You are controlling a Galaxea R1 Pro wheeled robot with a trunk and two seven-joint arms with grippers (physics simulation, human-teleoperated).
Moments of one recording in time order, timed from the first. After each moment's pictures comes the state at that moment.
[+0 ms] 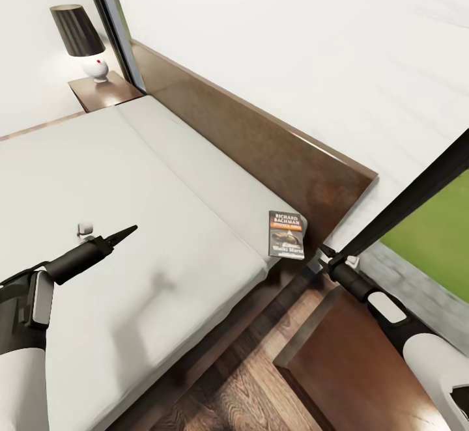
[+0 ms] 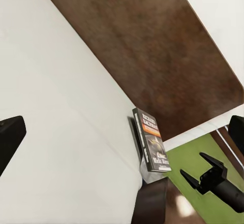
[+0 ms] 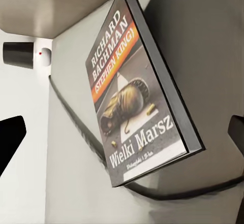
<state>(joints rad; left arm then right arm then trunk) -0.70 0.17 0.53 -1.18 0.21 0.69 -1.14 -0.83 -0.29 0.20 -0.40 -1.30 0.33 0.72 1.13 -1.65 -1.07</state>
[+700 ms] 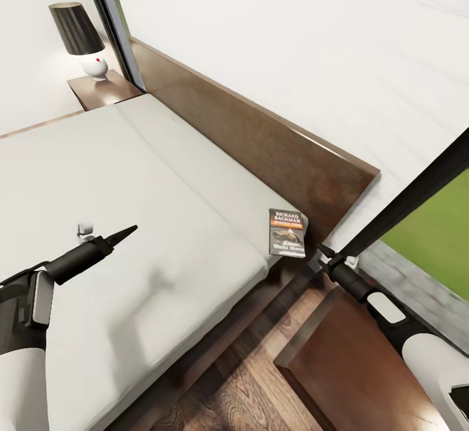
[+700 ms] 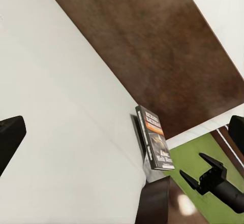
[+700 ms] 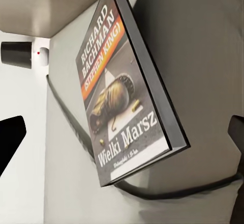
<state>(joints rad) -0.70 0.17 0.53 -1.18 0.21 0.69 -1.14 -0.83 -0.29 0.20 -0.40 -1.30 0.33 0.72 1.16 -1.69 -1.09</state>
